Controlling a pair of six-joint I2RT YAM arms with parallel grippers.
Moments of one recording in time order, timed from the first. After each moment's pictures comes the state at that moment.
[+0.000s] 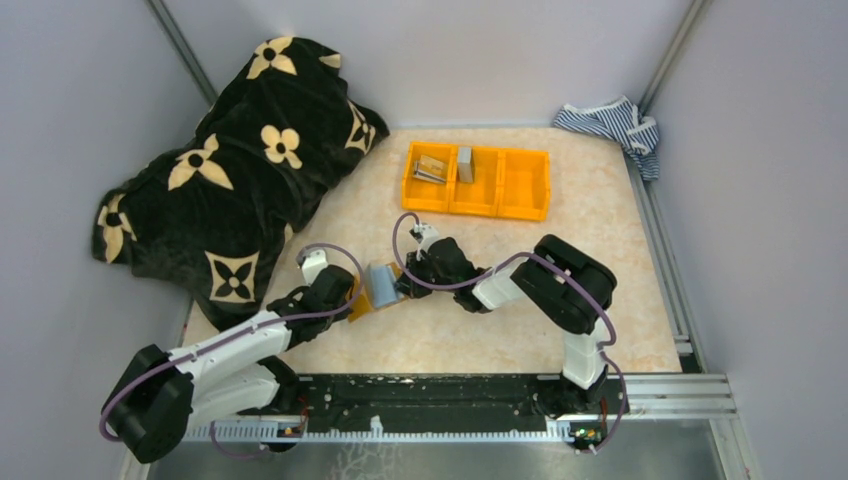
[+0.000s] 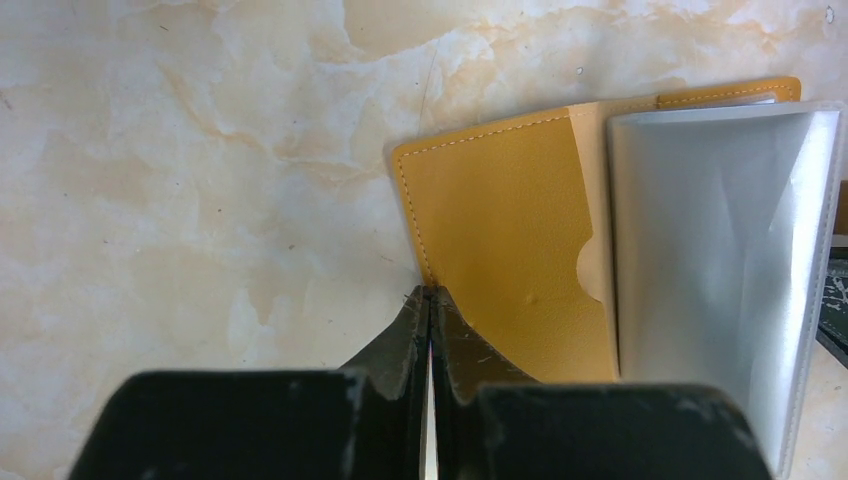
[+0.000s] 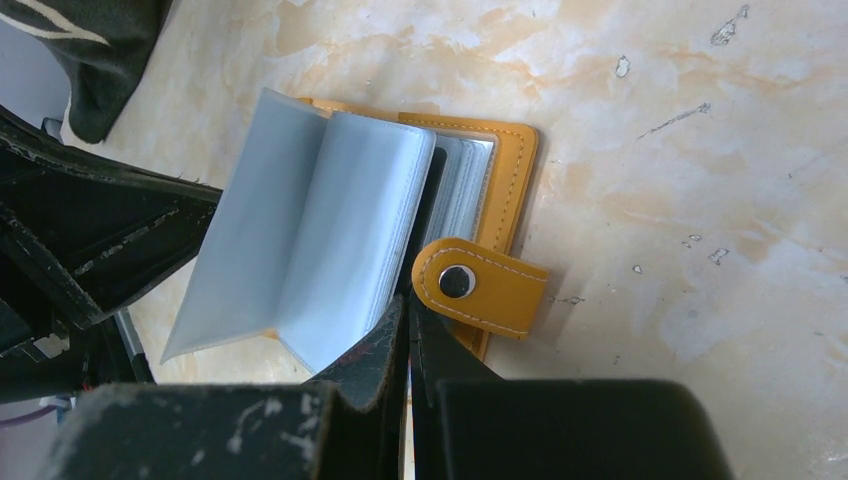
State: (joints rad) left arm -0.69 1.03 0.35 -0.28 -0.46 -0.86; right arm 0.88 1.89 0.76 0.66 -0.22 0.61
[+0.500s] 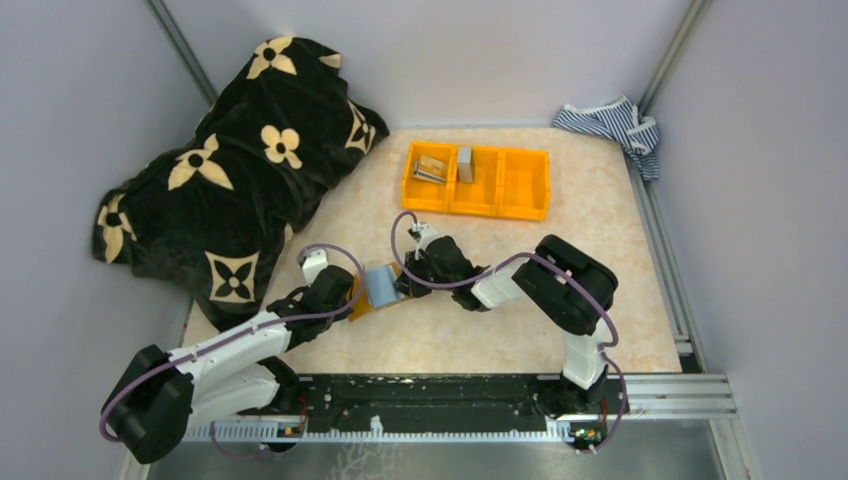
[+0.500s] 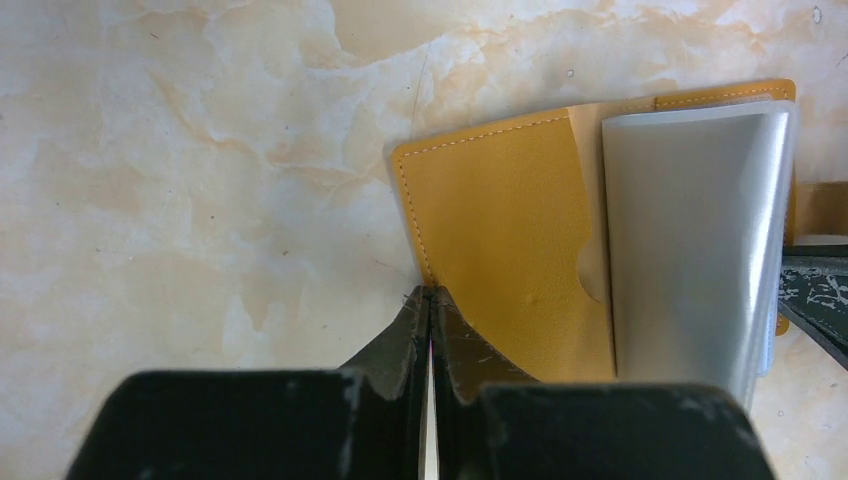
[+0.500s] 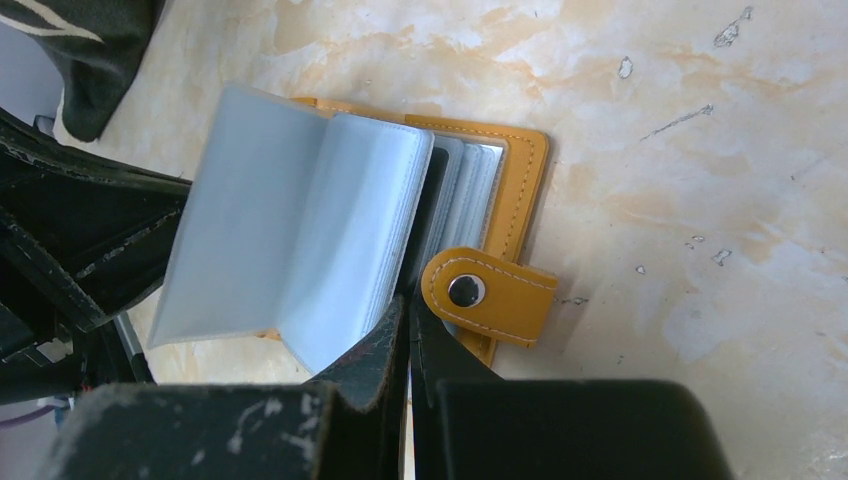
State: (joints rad) left arm -0.69 1.02 0.35 -0.26 -0.46 -0.85; right arm 0.88 1.88 0.77 0.62 -0.21 0.60
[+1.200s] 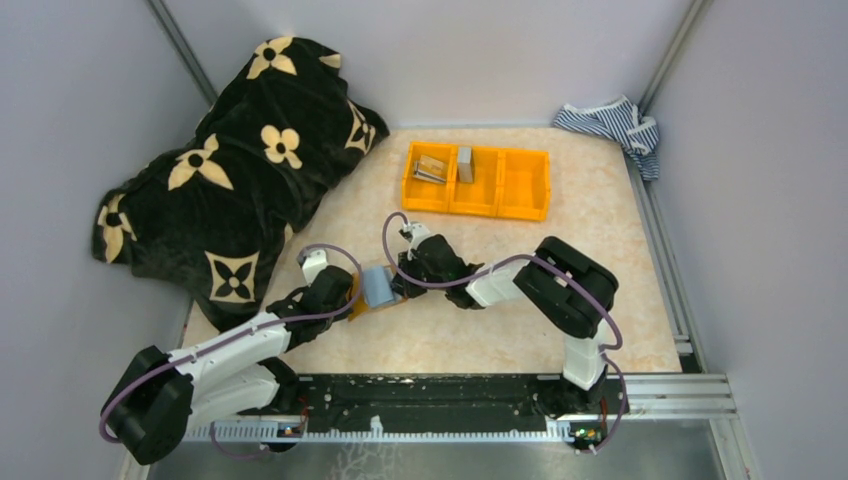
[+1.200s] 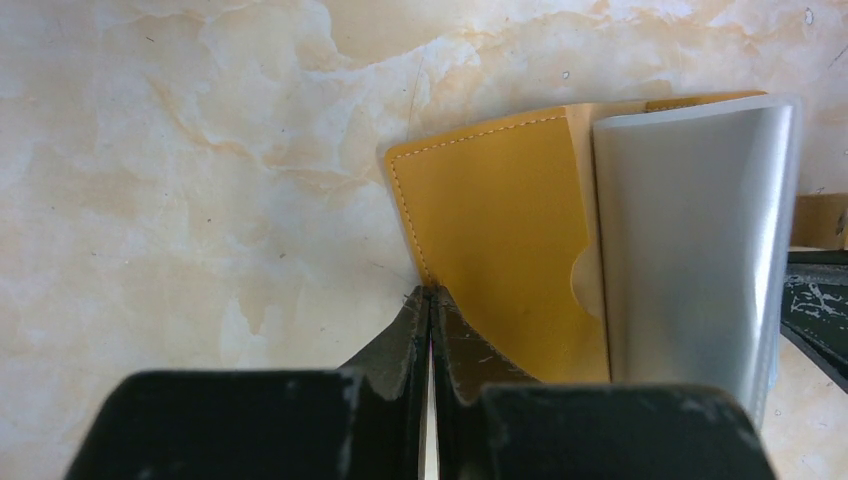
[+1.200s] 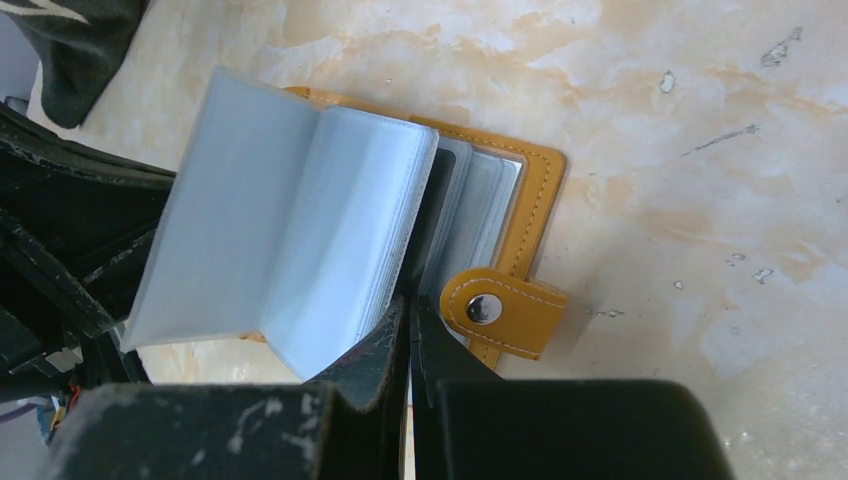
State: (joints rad) left arm -0.69 1.02 0.34 -0.24 -0.46 -0.84; right arm 0.91 1.87 0.83 0.51 -0.18 0.57
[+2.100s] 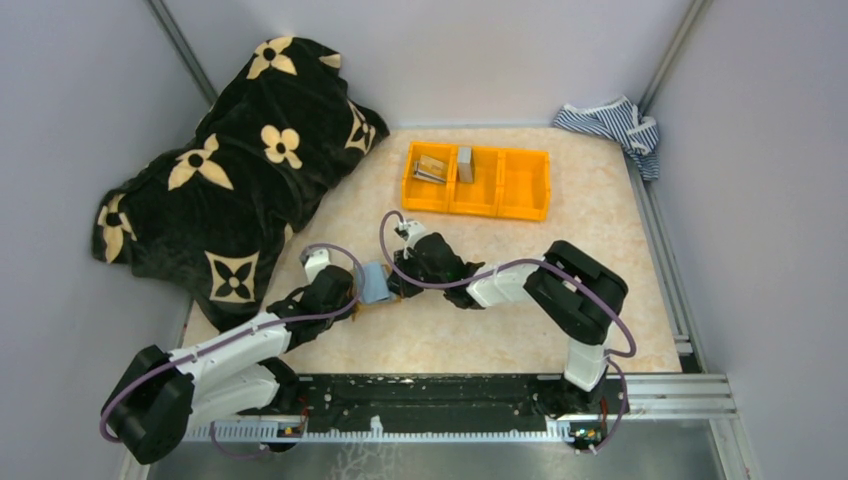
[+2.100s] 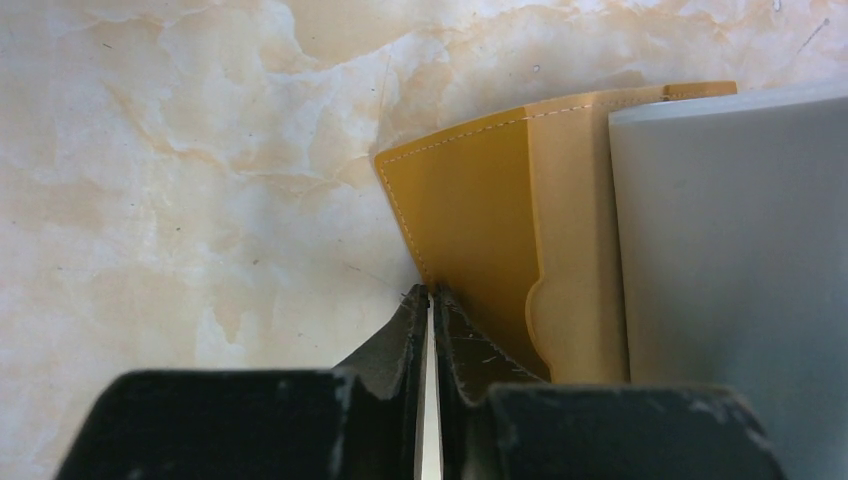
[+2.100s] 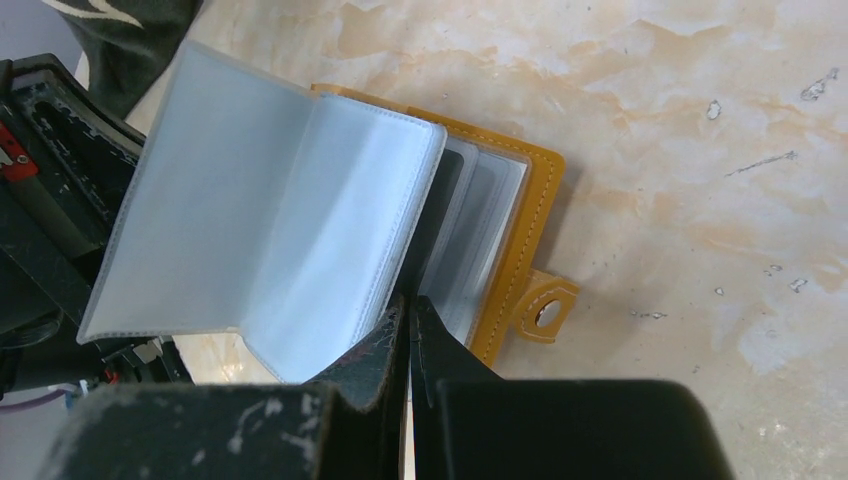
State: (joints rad) left arm -0.69 1.02 0.33 -0.21 -0.43 -0.82; right arm 0.94 1.81 0.85 0.46 -0.17 0.56
